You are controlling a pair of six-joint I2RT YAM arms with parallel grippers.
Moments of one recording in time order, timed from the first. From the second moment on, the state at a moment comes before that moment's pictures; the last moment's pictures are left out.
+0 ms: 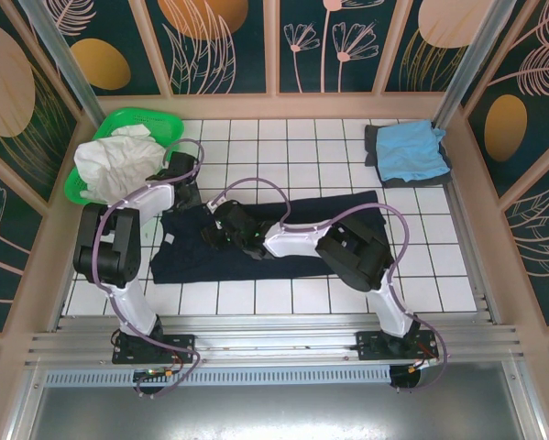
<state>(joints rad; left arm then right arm) -0.18 1.82 1.16 -0.43 -0.22 -0.42 1.05 2.14 1.39 0.13 0.09 0.33</state>
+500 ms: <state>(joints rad) -0.13 1.96 1.25 -0.43 -0.17 -0.40 1.08 2.13 1.34 0.13 0.10 0.30</state>
